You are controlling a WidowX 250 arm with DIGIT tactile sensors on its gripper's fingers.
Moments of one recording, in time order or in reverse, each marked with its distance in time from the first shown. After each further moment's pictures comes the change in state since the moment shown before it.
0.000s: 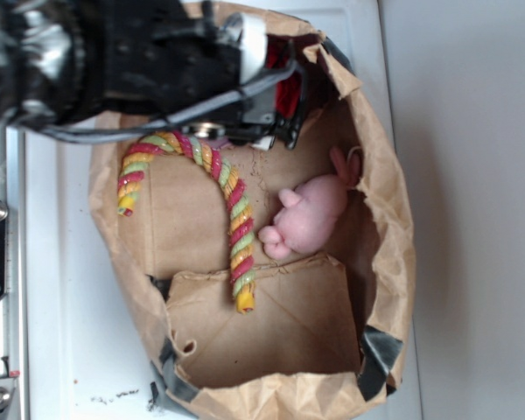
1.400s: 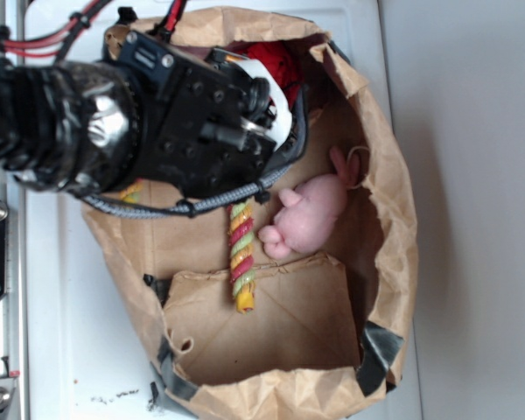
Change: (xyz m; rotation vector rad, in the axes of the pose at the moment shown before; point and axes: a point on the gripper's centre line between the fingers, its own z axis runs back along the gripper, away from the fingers) arm 0.002 0.015 -0.006 0.154 -0.192 -0.017
